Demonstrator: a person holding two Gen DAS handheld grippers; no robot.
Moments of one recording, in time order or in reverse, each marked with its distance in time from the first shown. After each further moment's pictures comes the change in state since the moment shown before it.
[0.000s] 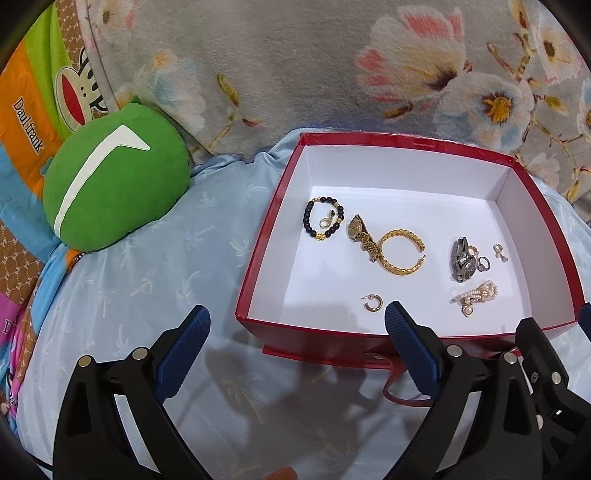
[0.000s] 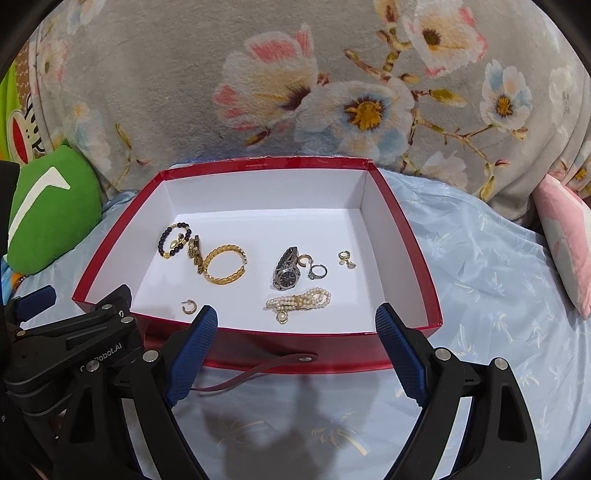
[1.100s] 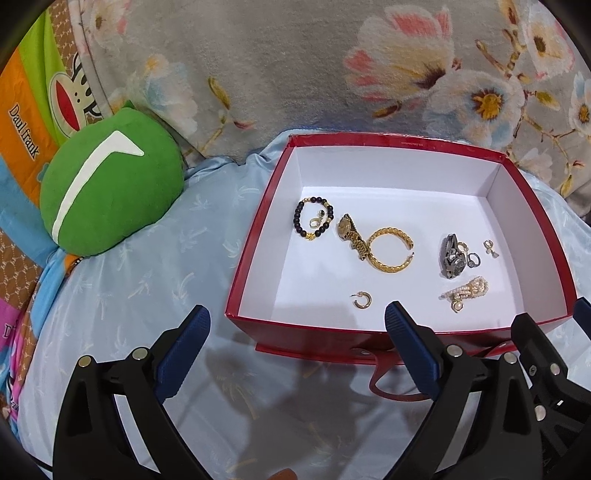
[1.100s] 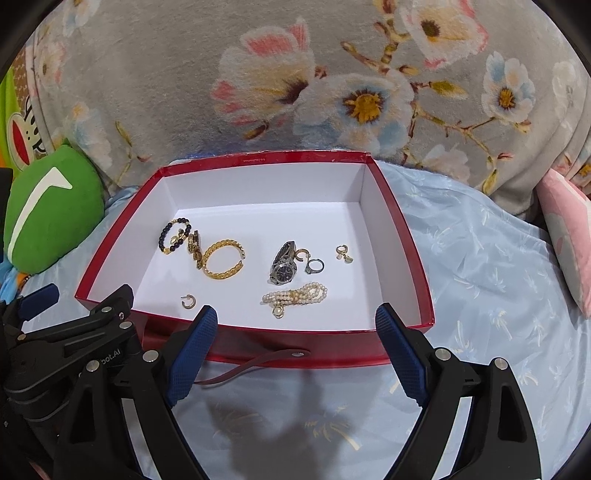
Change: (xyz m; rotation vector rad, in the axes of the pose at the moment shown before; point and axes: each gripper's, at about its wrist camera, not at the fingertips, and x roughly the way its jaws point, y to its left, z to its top) left arm -0.005 -0.005 0.000 0.017 0.004 -0.017; right arm 0.002 -0.008 0.004 0.003 0.041 0.025
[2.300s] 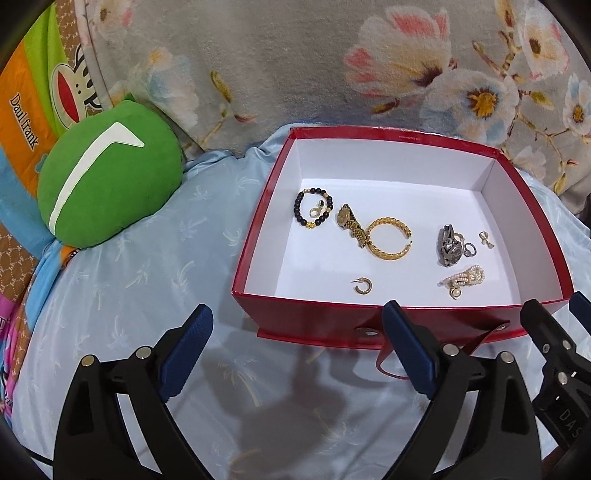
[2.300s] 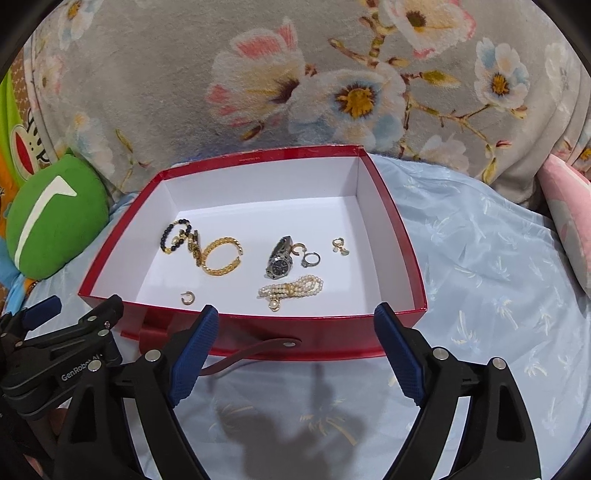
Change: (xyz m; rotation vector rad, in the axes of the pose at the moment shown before) left arm -0.004 0.008 -0.012 -0.002 0.000 -0.032; right arm -0.002 -0.015 -0.010 0.035 -0.010 0.025
